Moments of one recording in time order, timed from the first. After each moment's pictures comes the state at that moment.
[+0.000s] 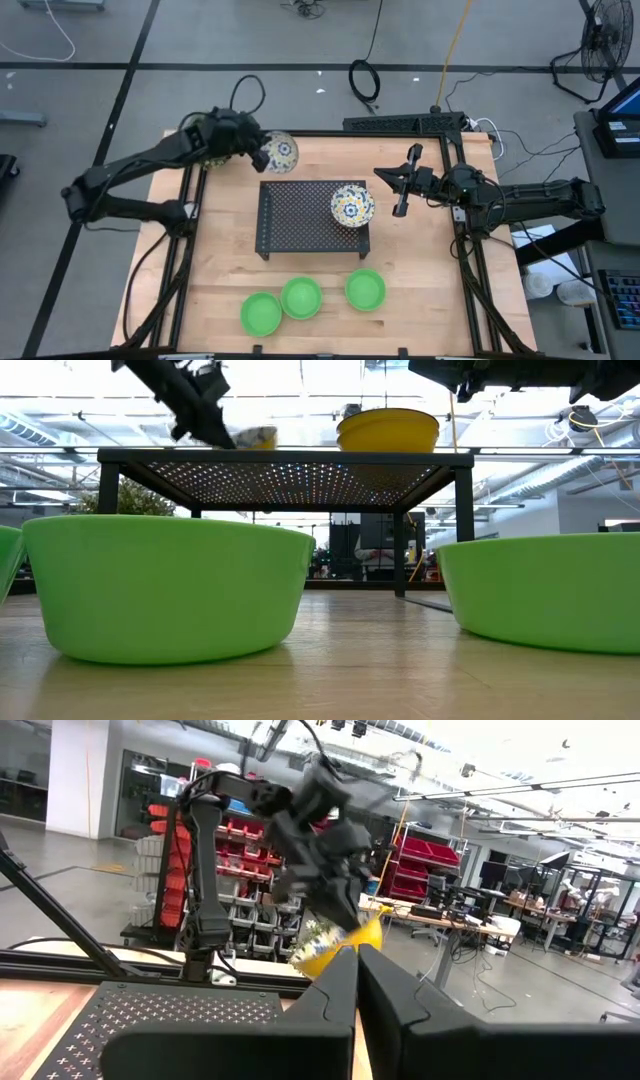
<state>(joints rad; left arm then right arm) 0.52 1.10 1.02 -0.47 -0.13 -0.03 -0.10 0.87 0.50 0.58 0.13 -0.24</state>
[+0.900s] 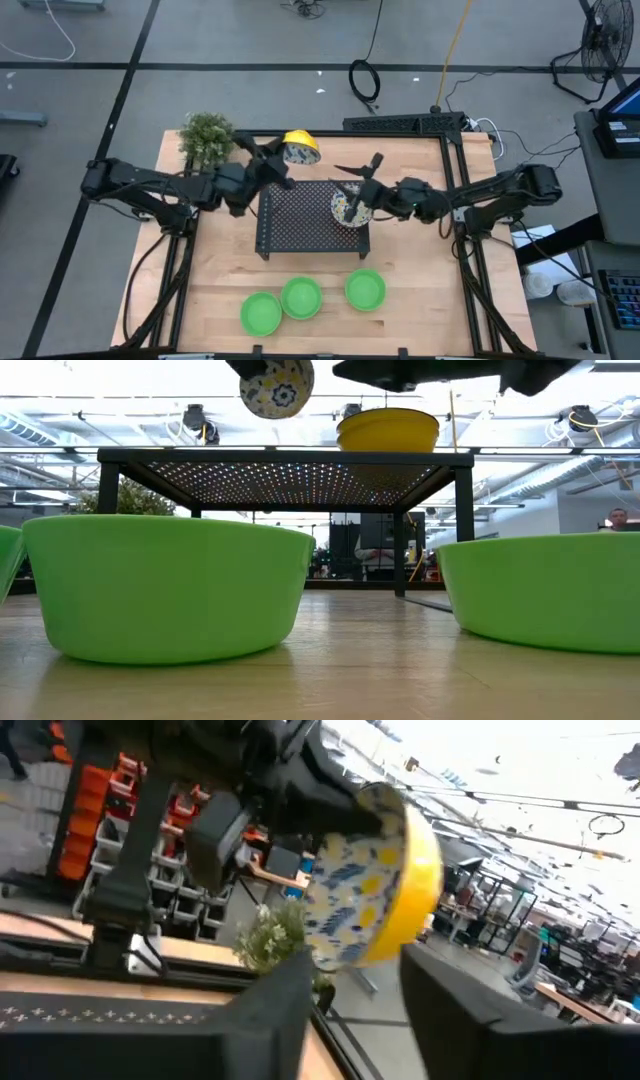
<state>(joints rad) -0.09 1.29 1.02 0.36 -1.11 0.89 0.06 1.42 0.78 0.84 0.47 -0.46</state>
